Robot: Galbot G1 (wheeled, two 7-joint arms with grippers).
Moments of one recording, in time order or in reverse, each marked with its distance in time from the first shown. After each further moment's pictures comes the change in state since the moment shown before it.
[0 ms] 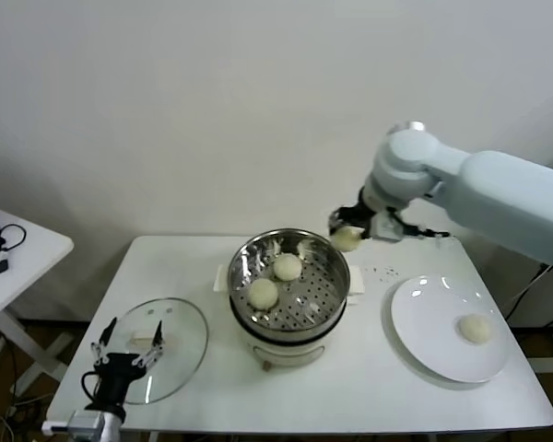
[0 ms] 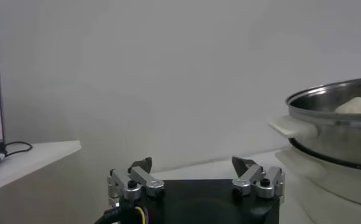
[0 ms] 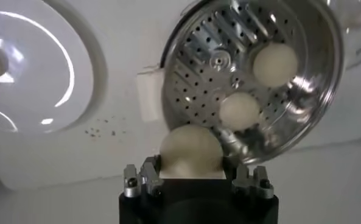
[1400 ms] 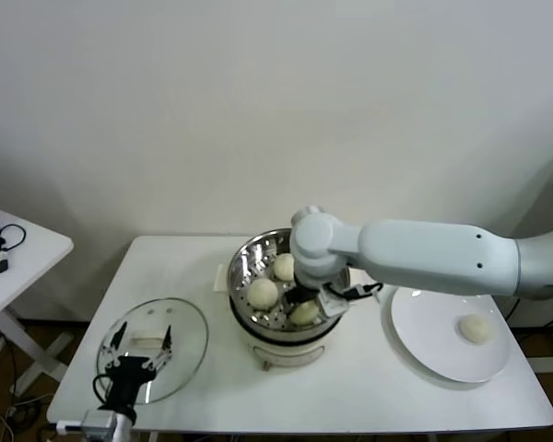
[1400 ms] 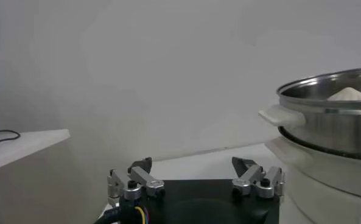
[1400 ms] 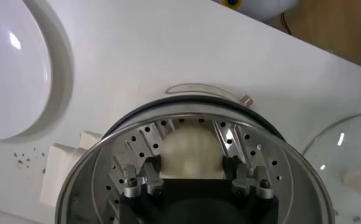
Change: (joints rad) left arm -0.015 -0.008 0.047 0.027 0.014 0.013 -0.015; right arm -0.128 0.185 -0.150 0.030 -0.117 0.115 0.038
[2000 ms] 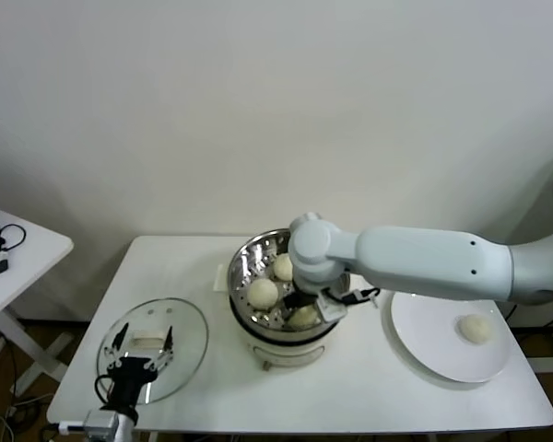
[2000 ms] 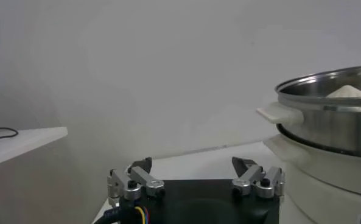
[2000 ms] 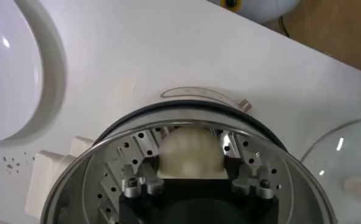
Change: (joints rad) left arm -0.002 -0.004 0.003 0.007 0.003 -0.001 -0.001; right arm -0.030 0.004 0.011 -0.009 -0.022 0.009 0.013
